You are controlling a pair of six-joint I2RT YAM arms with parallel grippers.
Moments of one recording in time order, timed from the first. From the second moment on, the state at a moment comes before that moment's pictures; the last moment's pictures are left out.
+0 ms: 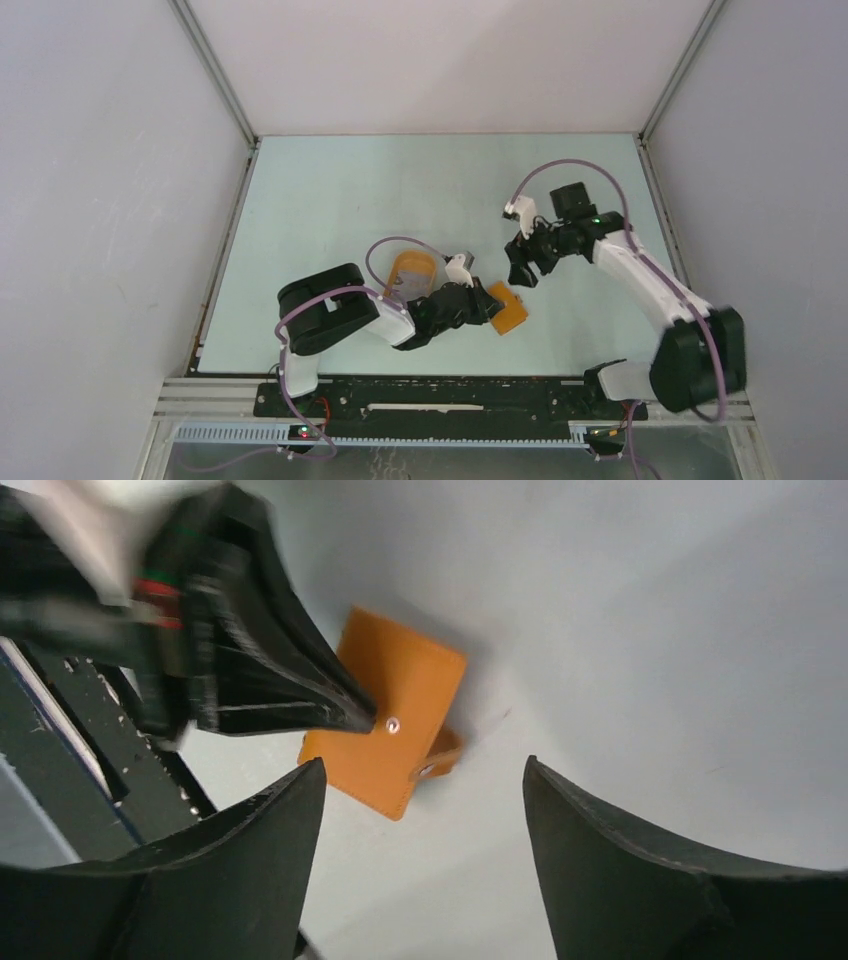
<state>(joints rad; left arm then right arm) -1.12 1.91 0.70 0.84 -0.19 -0.97 0.28 1.26 1.03 -0.75 -0.56 -0.51</state>
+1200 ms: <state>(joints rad) -1.12 1.92 0.70 0.84 -0.19 -0.97 0.38 1.56 0.95 -0.76 -0.35 -0.31</state>
